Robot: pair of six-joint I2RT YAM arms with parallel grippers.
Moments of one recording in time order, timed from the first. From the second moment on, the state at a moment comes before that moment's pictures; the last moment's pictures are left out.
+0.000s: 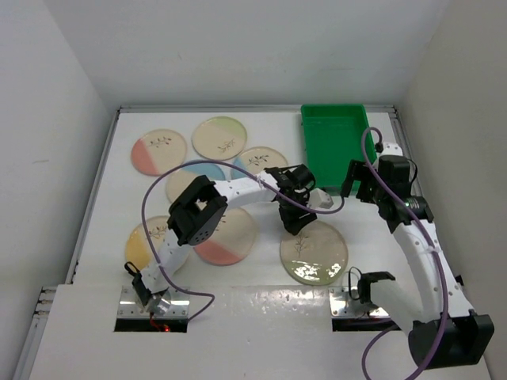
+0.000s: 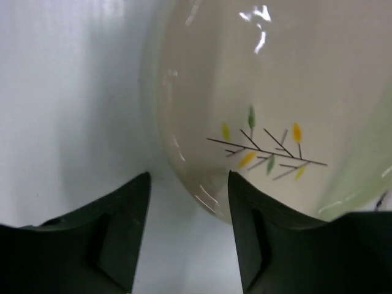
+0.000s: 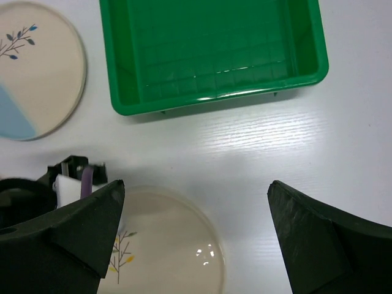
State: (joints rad) left arm -0.93 2.24 1.77 -0.71 0.39 0.34; right arm 0.06 0.93 0.81 -0.57 0.07 0.22
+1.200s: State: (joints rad) left arm -0.72 1.95 1.49 -0.72 0.44 0.45; right arm 0.25 1.21 0.35 -0.15 -0.46 0.36
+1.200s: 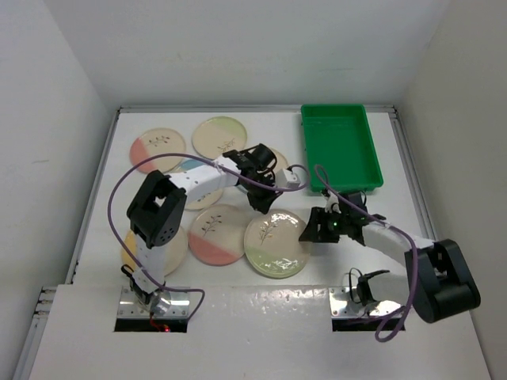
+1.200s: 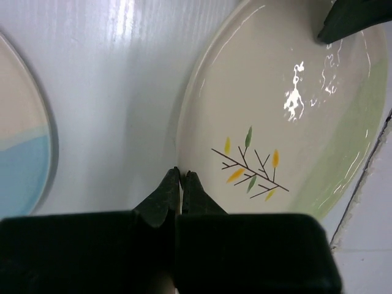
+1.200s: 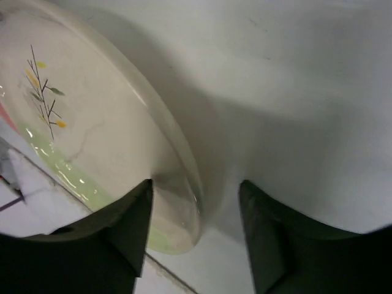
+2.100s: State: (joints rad) left arm -0.34 2.00 1.99 -0.85 0.60 0.44; right arm 0.09 1.38 0.95 -0.23 -0.68 0.43
